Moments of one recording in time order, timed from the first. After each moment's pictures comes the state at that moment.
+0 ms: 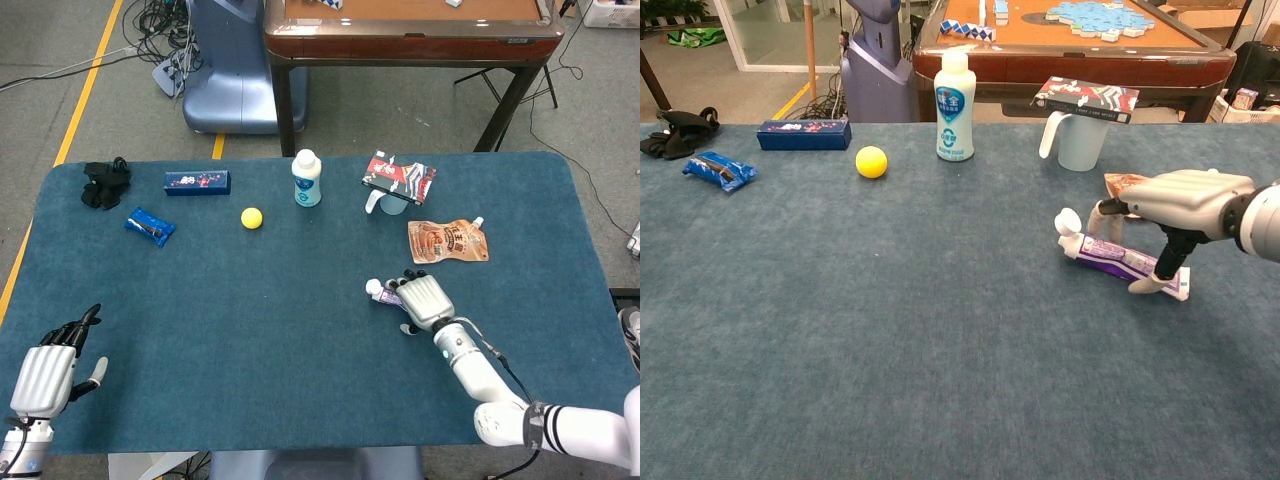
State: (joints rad) left arm -0.10 -1.20 -0.02 -1.68 1.55 1.52 0.14; right arm 0.75 -1.44 0.06 -1.58 -0.87 0.92 -0.67
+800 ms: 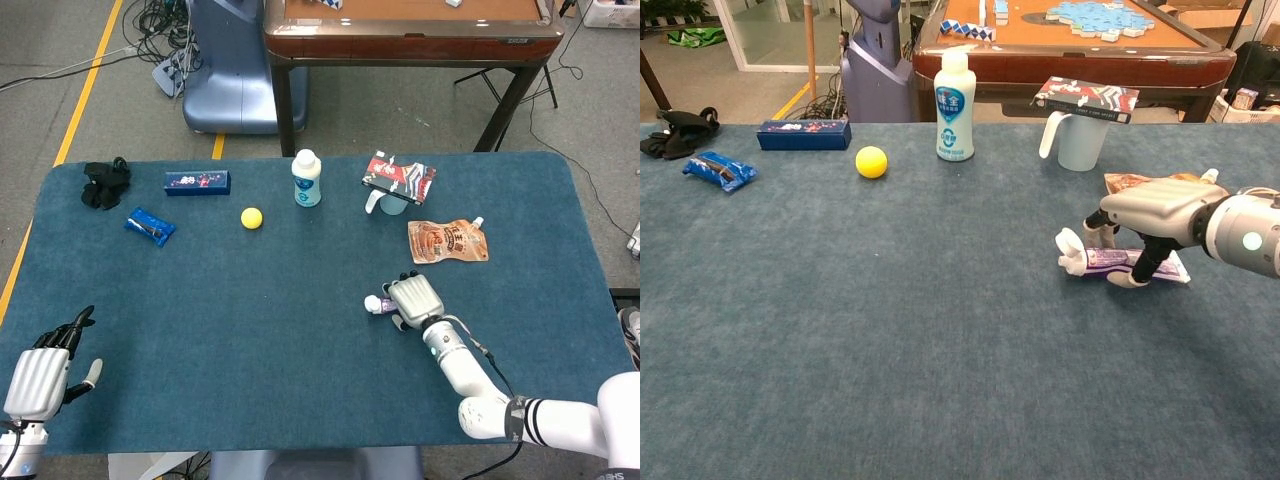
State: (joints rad) left arm -0.08 -1.19 -0.02 -1.66 1.54 1.52 0.11; right arm 0.80 -1.50 0.05 -1.53 -0.79 0.93 -0.71
